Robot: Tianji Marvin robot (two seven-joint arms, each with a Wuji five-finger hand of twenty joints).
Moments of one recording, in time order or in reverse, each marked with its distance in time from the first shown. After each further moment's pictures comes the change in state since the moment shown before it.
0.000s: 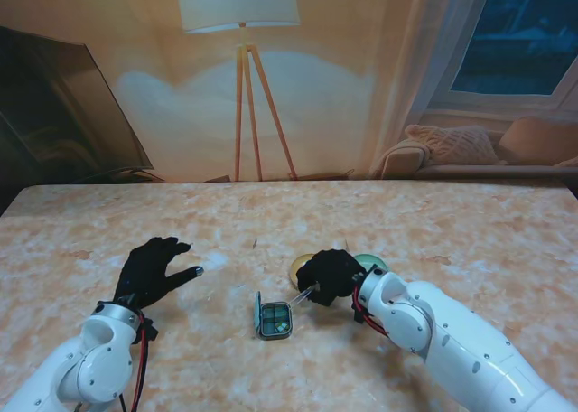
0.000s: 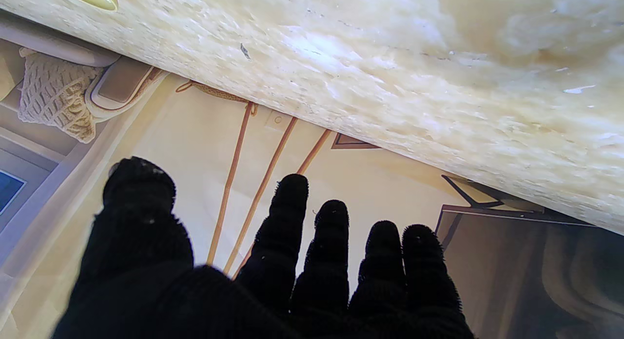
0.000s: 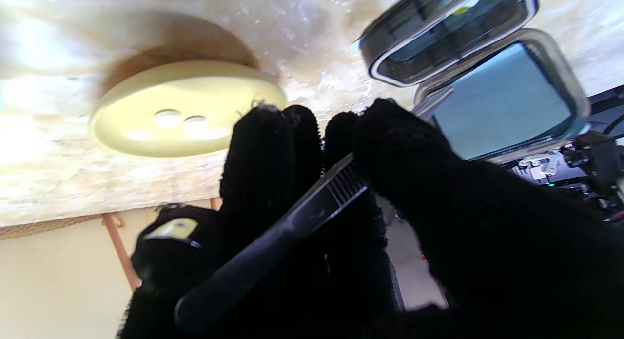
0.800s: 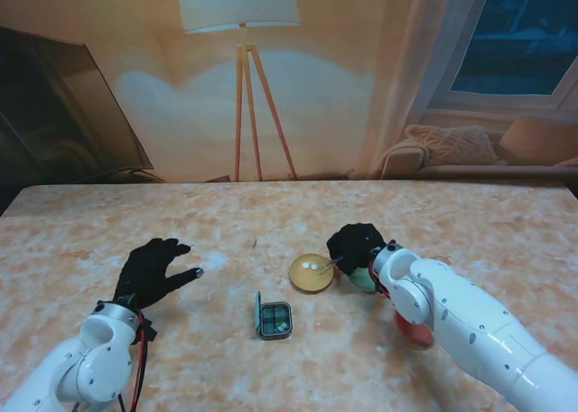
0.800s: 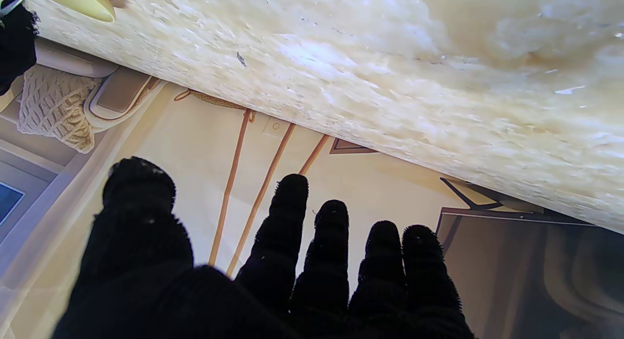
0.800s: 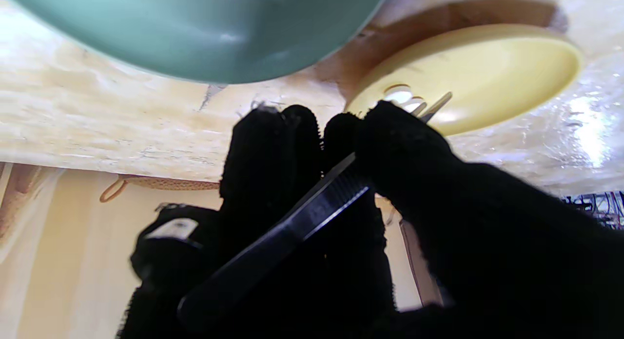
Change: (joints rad) left arm 0.002 0.005 -0.003 -0.006 0.017 0.005 -0.023; right arm 0.158 0.003 -0.085 0.169 -0.092 0.204 -0.064; left_hand 0.000 0.000 0.000 0.000 0.000 0.000 0.000 0.000 0.000 0.000 0.000 0.000 0.000 0.000 0.000 0.000 0.000 0.000 -0.008 0.000; right_hand -0.002 0.035 -0.028 0.000 -0.012 0.009 0.000 -0.002 0.000 0.000 0.002 0.000 0.000 0.000 0.000 0.025 0.002 0.000 0.000 -0.002
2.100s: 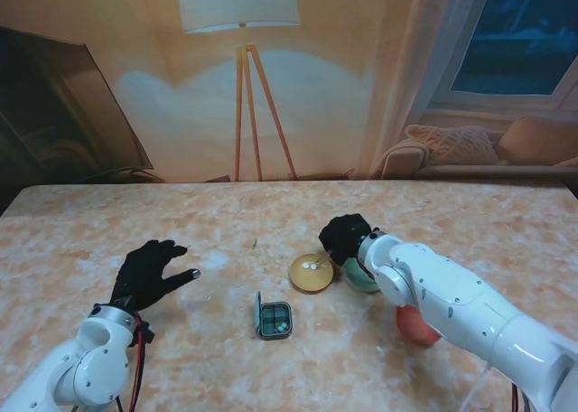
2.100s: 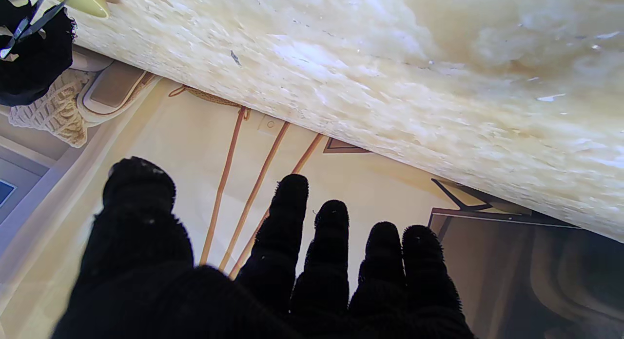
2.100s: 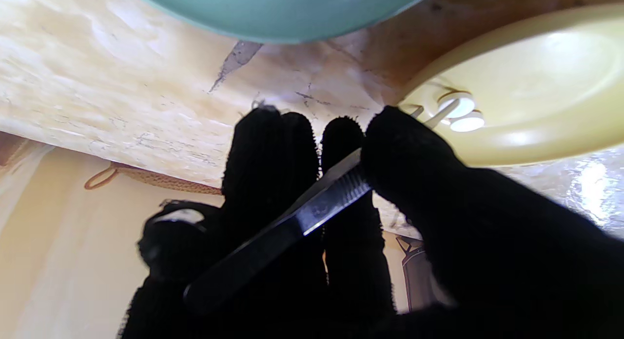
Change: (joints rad) left arm 0.011 -0.001 -0.010 0.006 -0.019 -0.002 0.013; right arm 0.199 -0.044 -0.257 0.145 0.040 0.077 -0.006; left_hand 0.000 0.000 0.000 0.000 0.000 0.000 0.000 0.000 0.000 0.000 0.000 0.000 -0.006 0.000 0.000 0.000 0.000 0.000 -0.003 0.000; right_hand -0.024 0.039 -0.008 0.001 -0.025 0.013 -0.072 -0.009 -0.072 0.017 0.014 -0.004 -0.044 0.000 -0.034 0.026 -0.032 -0.002 -0.042 -0.006
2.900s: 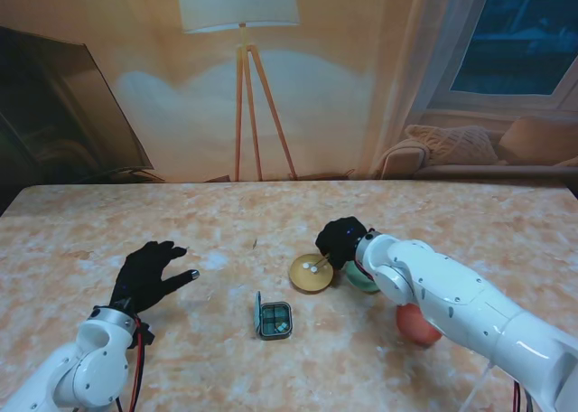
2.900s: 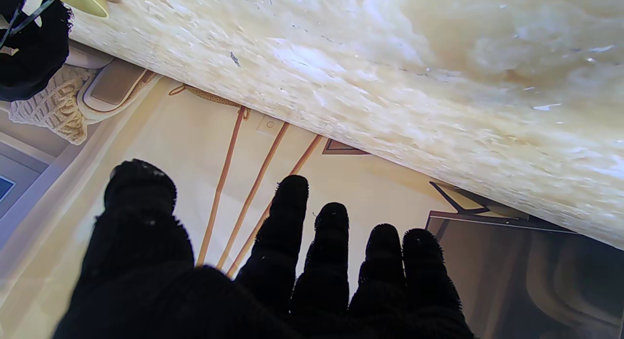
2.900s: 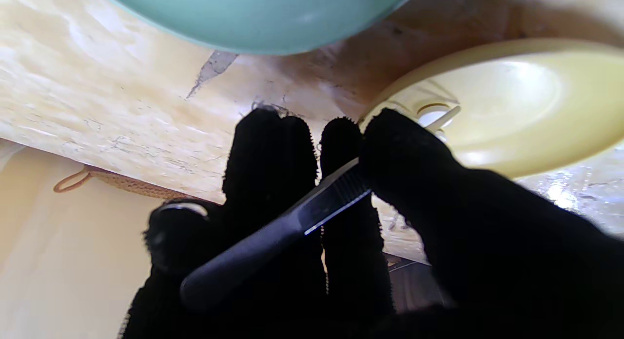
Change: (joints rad) left arm 0.001 -0.003 -0.001 0.017 -0.012 -0.015 0.014; right arm 0.013 0.014 -0.022 -0.032 -0.023 -0.035 0.058; left_hand -0.001 0.013 0.000 0.000 0.000 0.001 -0.012 -0.002 -0.013 0.000 -0.011 -0.006 -0.013 0.000 -0.005 -0.001 0.000 0.000 -0.049 -0.023; right_hand -0.002 0.001 0.012 0.003 -0.004 0.006 -0.038 0.024 -0.038 0.007 -0.001 -0.002 -0.039 0.000 -0.014 0.003 -0.035 -0.004 -0.025 -0.010
